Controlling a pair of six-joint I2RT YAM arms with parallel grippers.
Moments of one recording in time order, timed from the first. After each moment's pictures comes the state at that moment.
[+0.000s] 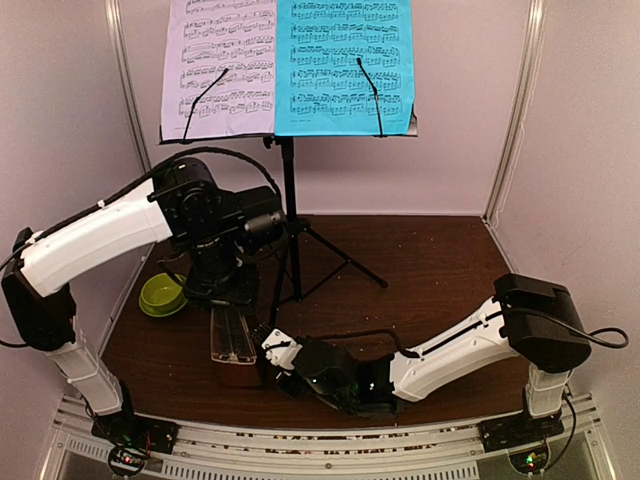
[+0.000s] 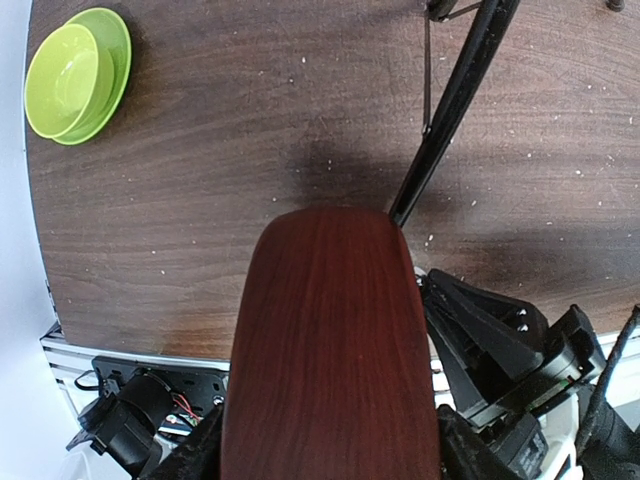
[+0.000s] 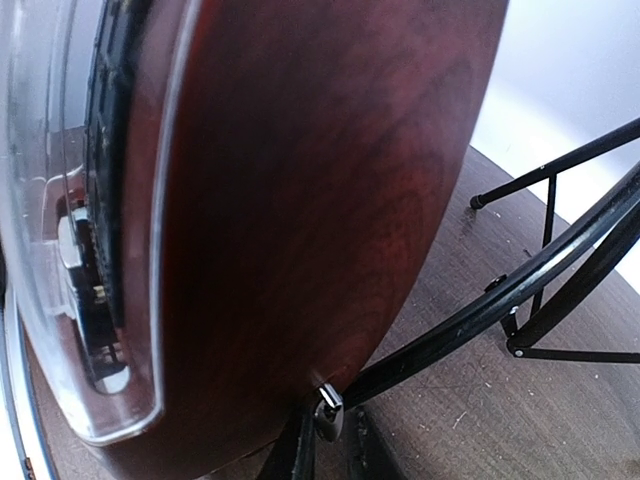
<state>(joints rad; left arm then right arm) -1.09 1.66 1.80 -1.63 -0.19 -1.03 1.41 1.97 1.06 0.57 0.54 -0.04</state>
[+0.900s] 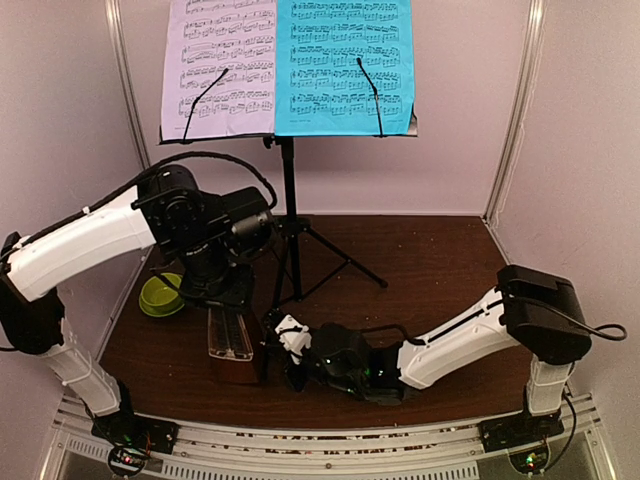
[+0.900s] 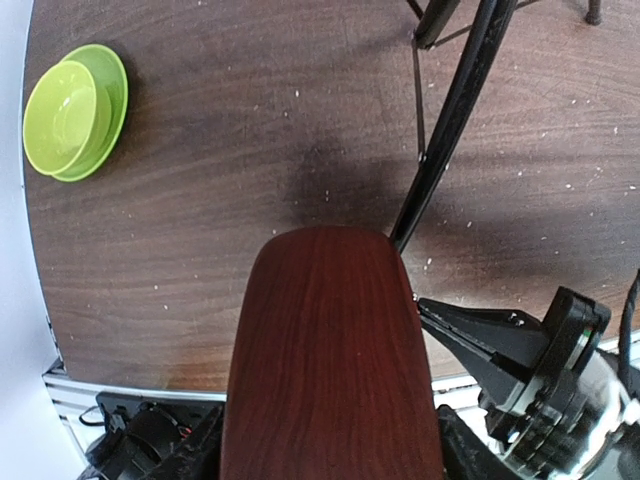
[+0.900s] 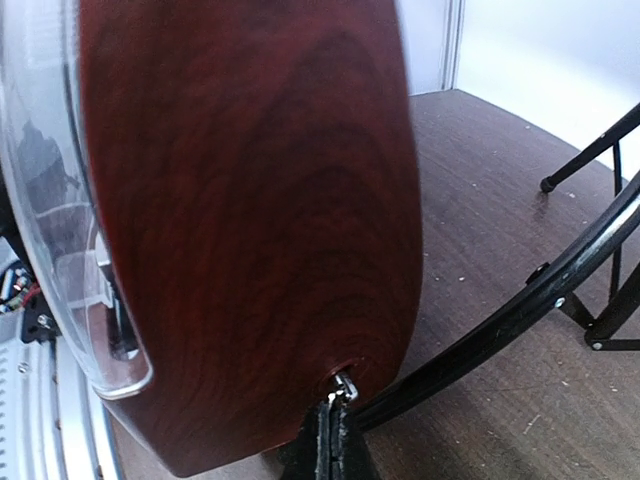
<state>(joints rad) -1.09 1.59 1.70 -1.53 -0.24 -0.96 1.33 1.95 1.00 0.66 0.26 0.13</state>
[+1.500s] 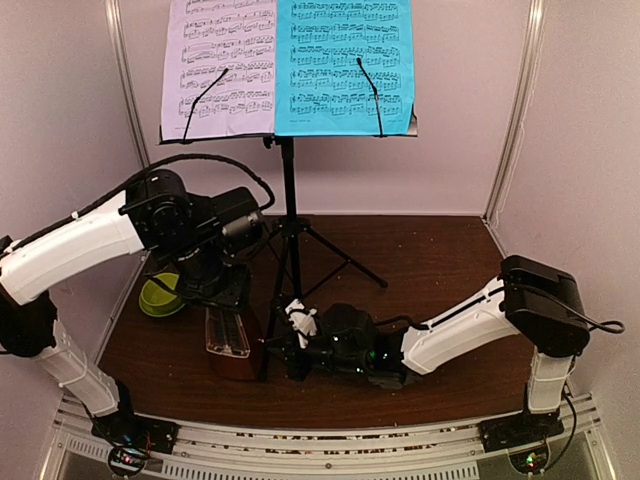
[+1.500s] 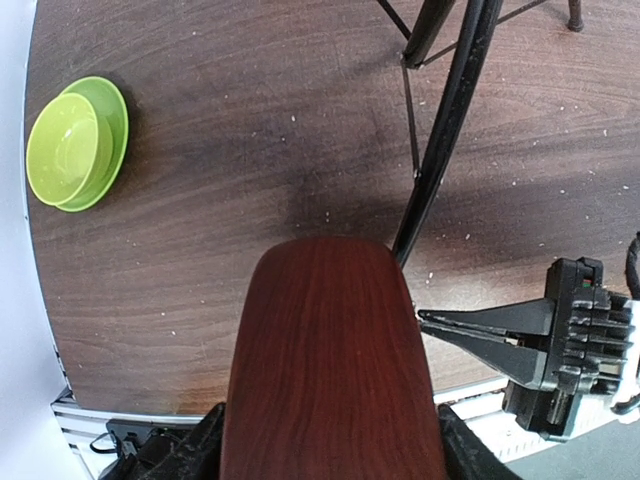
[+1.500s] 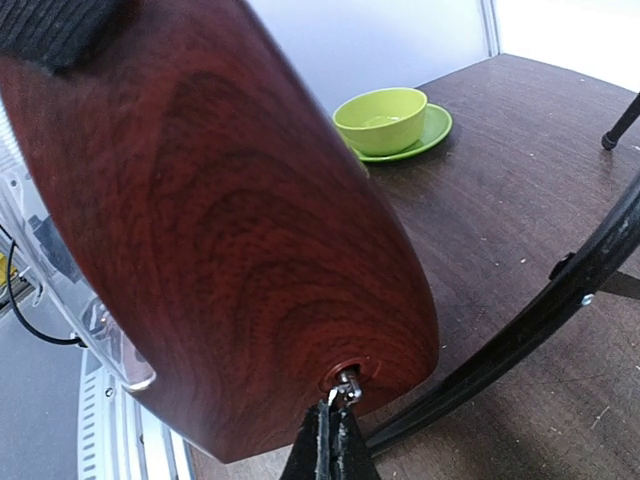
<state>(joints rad) -1.09 1.53 1.64 -1.47 -0.28 -0.91 1.23 1.94 0.99 0.68 -0.01 0.35</state>
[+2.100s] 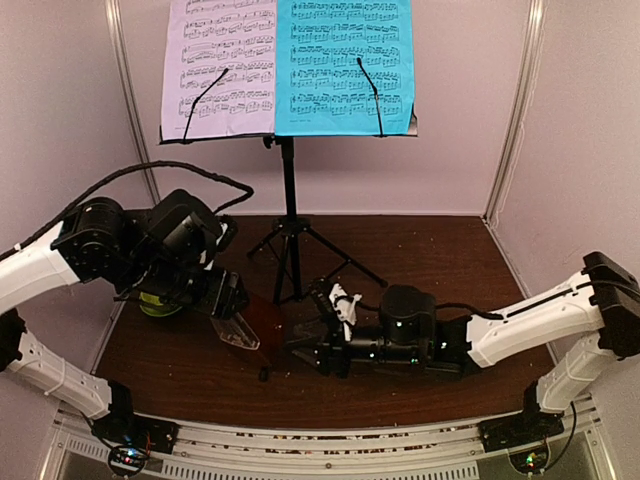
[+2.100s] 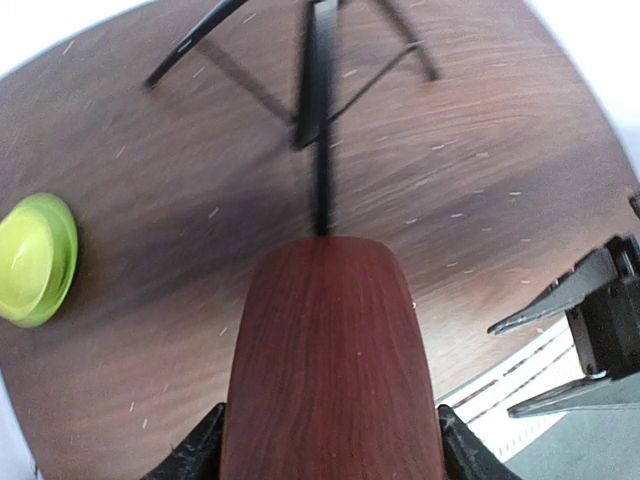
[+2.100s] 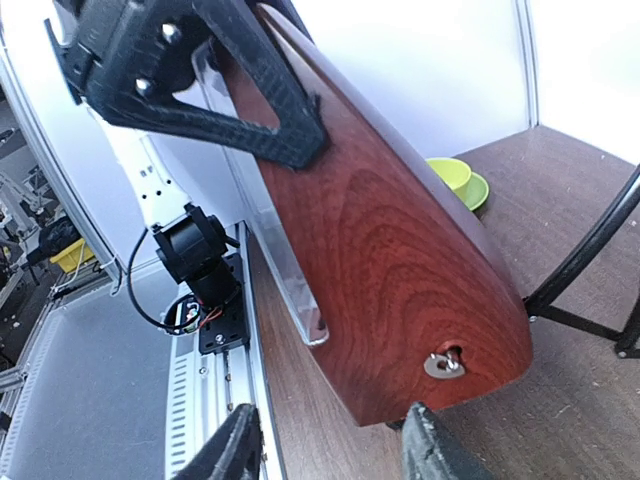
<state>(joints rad) -1.17 1.24 1.40 -1.15 -0.34 -0.72 1.23 1.55 0.77 0.62 -0.12 0.28</state>
